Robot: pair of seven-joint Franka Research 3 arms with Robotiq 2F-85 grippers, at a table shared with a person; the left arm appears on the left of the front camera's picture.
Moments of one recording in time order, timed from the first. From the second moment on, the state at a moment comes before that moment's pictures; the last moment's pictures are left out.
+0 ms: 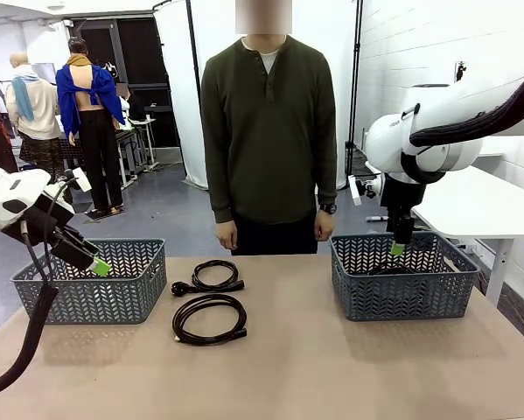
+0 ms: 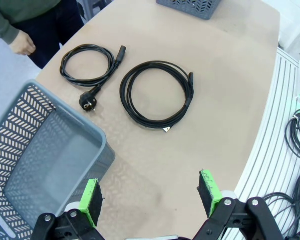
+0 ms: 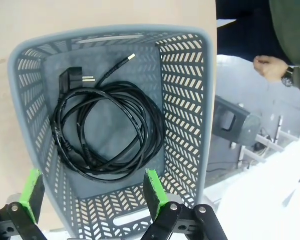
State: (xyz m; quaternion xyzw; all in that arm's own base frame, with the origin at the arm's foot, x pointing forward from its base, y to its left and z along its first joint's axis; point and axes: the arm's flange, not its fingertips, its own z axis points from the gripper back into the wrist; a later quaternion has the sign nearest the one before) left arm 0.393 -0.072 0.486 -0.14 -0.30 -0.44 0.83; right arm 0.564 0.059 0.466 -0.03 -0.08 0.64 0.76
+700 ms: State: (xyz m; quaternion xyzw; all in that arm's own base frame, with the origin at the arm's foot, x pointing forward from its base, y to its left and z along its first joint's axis) left arm 0.393 -0.072 0.486 -0.14 -0.30 -0.44 0.83; right arm 0.535 0.089 0.500 -0.01 -0.09 0.56 0.82
